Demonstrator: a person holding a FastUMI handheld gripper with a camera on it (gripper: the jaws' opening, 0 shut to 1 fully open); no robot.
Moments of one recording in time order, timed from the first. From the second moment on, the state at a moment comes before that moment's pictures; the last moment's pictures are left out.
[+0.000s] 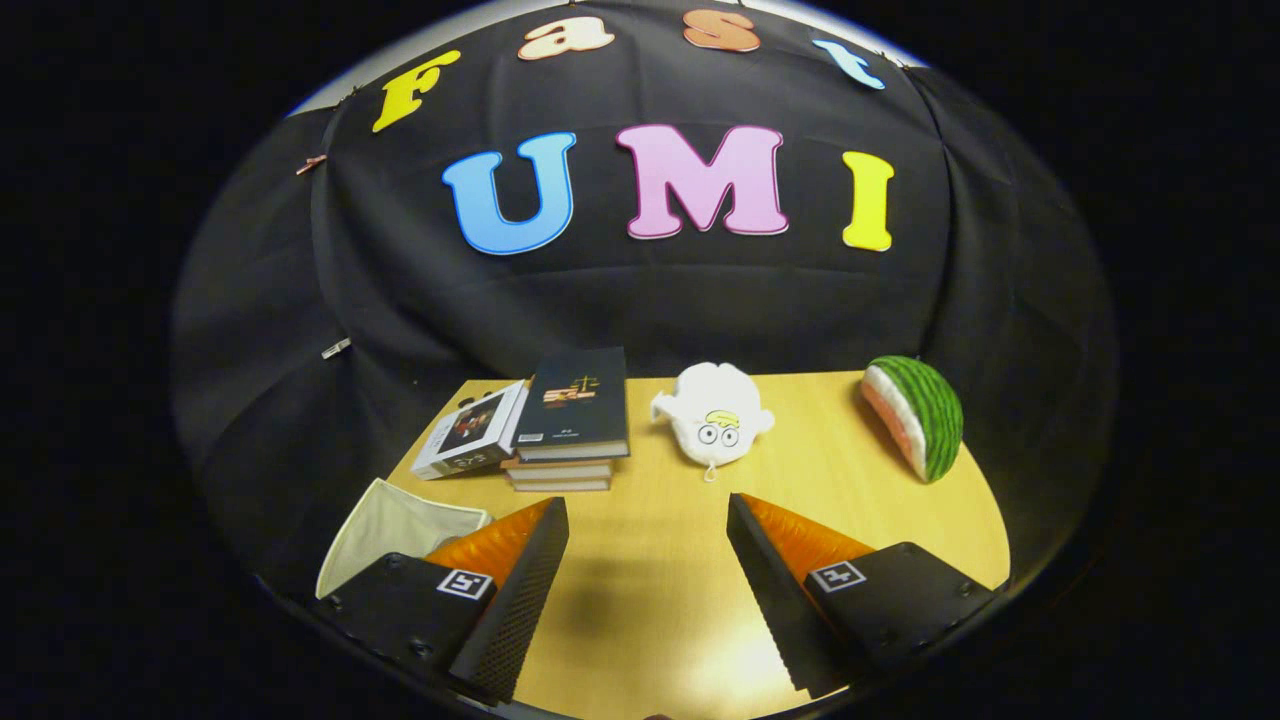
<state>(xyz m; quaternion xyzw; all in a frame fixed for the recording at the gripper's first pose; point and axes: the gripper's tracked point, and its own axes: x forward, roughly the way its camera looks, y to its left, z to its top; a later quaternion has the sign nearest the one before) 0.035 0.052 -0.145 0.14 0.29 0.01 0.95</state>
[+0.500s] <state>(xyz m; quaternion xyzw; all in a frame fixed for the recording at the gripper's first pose) 0.013 -0.065 -0.085 0.09 0.17 -0.03 0.98</state>
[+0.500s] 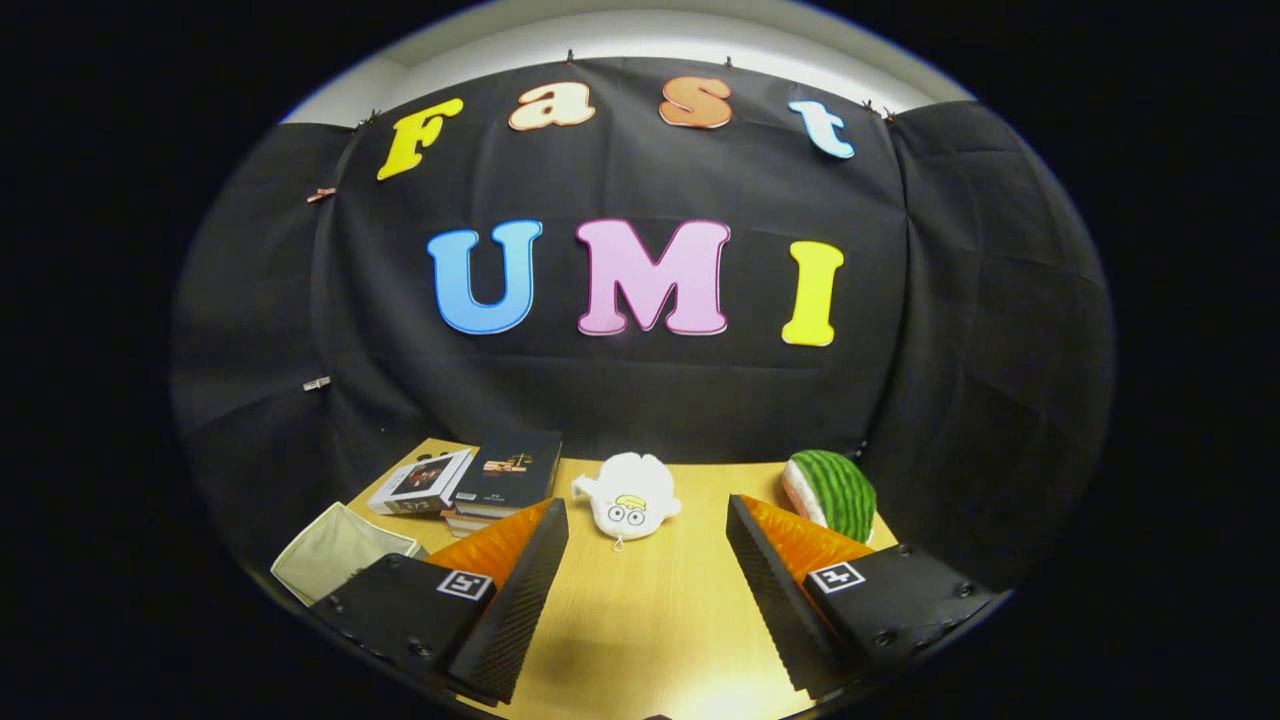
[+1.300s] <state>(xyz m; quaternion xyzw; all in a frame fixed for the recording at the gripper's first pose) -0.012 -0.141 -0.076 0.10 0.11 -0.05 0.99</state>
